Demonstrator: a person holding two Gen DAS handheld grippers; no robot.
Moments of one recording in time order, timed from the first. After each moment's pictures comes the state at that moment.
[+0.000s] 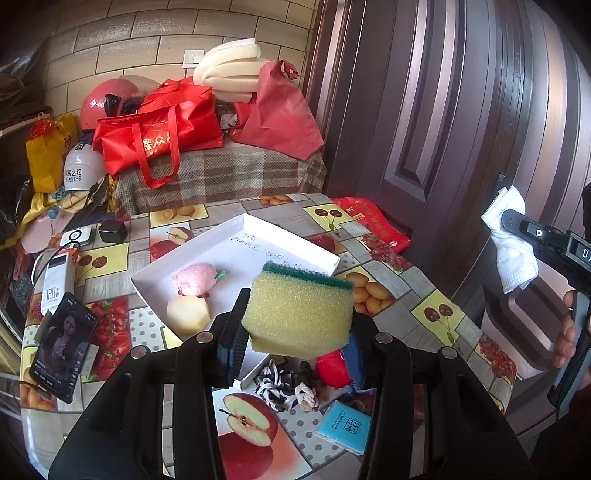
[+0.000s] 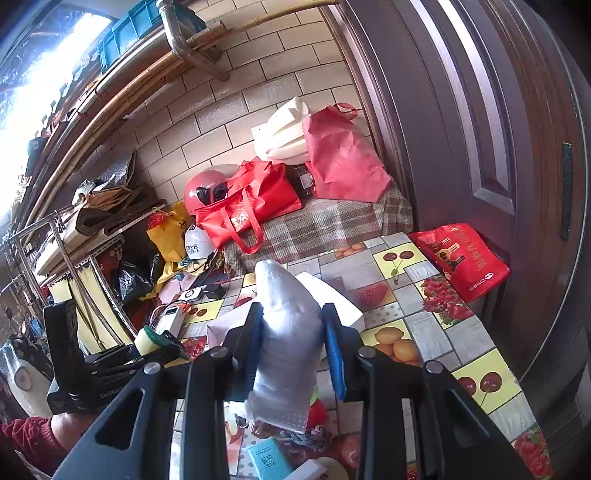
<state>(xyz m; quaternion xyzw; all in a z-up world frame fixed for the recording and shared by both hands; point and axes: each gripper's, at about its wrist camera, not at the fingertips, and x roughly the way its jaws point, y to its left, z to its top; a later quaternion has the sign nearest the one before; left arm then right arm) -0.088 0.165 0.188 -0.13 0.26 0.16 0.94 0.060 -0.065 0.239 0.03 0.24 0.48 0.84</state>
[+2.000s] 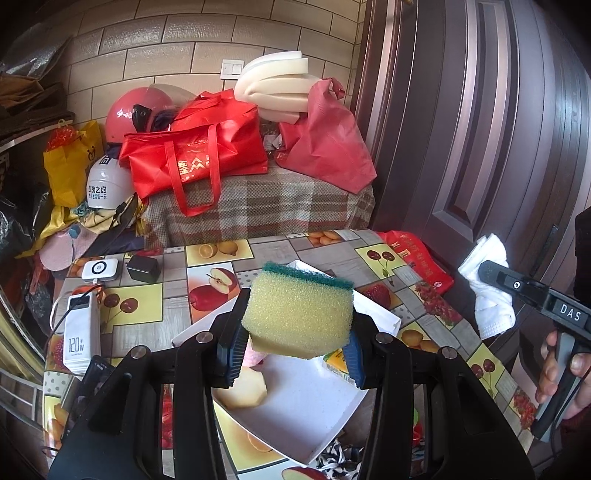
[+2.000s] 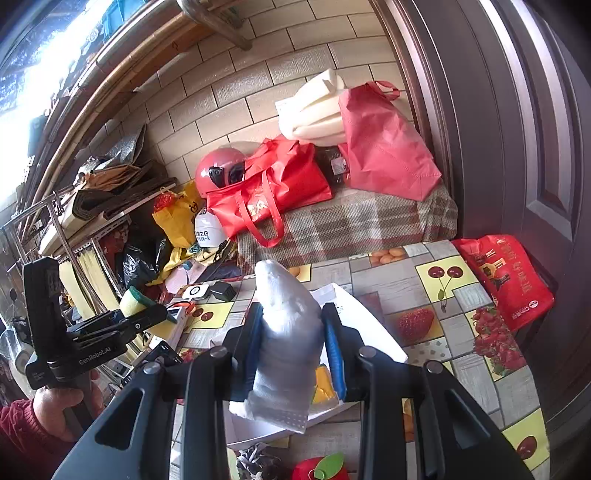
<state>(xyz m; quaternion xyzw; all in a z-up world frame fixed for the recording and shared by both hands) -0.041 0.267 0.215 -0.15 0.24 0.22 0.93 0.116 0.062 0.229 -0.01 0.28 0.52 0.81</state>
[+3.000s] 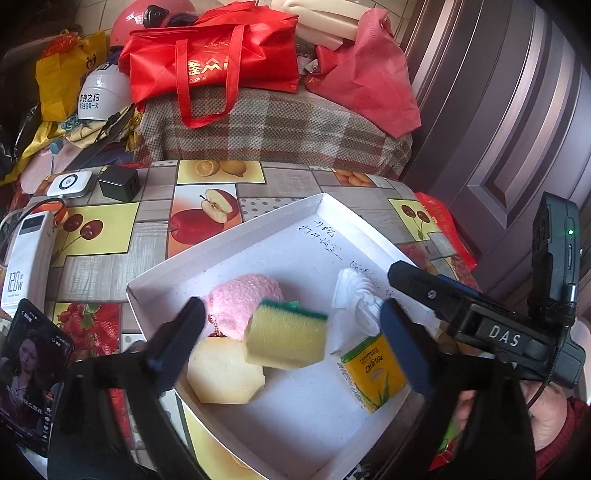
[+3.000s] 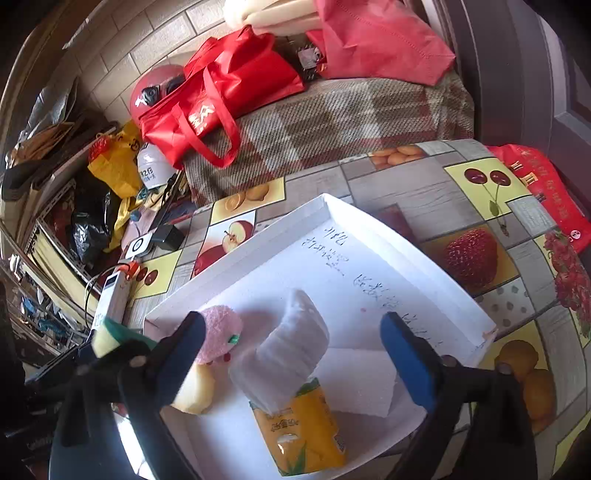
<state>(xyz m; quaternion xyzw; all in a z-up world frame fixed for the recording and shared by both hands) 0.020 0.313 0.115 -0.23 0.32 0.24 0.89 0.164 0.178 0.113 -0.04 0.40 0.46 0.79</state>
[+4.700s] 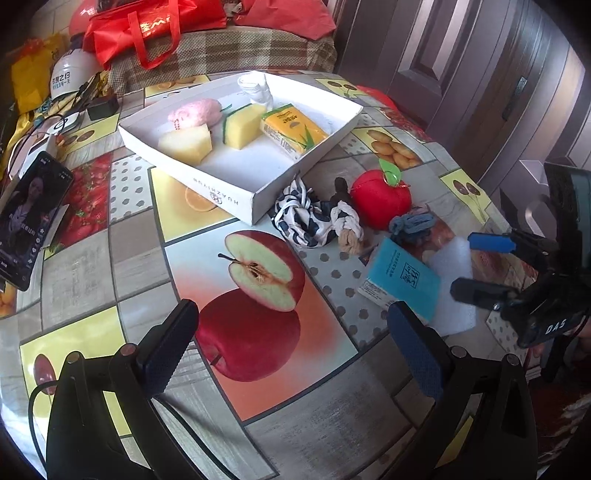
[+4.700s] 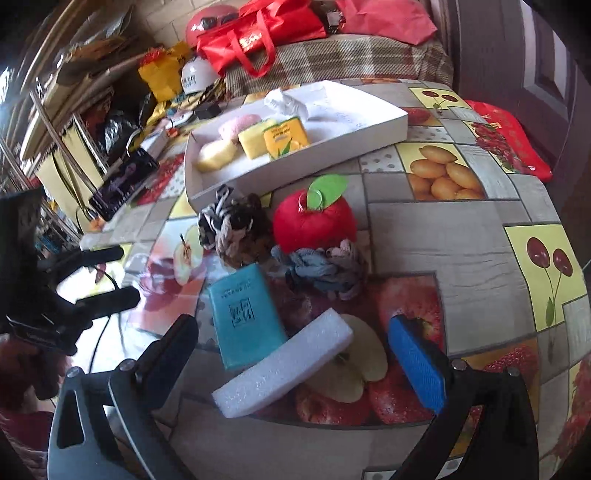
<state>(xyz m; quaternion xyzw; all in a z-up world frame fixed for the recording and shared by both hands) -0.114 0.151 0.052 -0.16 0.42 0.13 0.88 0.012 -0.006 0.052 -0.20 0.44 0.47 0.74</state>
